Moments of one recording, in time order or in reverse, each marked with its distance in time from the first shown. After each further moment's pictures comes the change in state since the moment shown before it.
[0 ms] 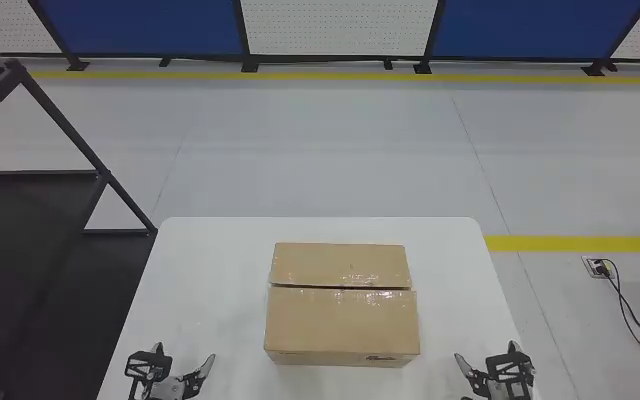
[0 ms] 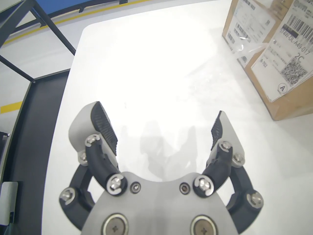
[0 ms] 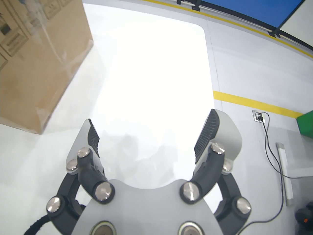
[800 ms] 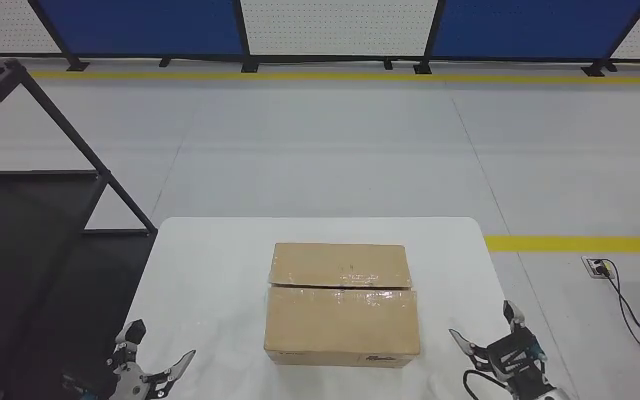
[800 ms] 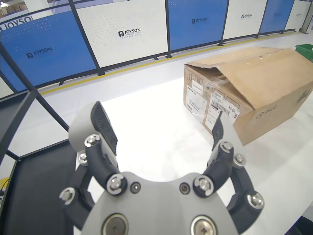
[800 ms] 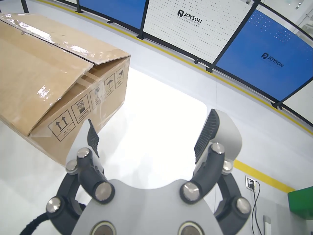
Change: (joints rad) left arm 0.055 0.025 -0.214 -0.105 0.008 -0.377 0.306; right arm 0.062 0.019 0.092 -0.144 -0.114 -0.217 -0.027
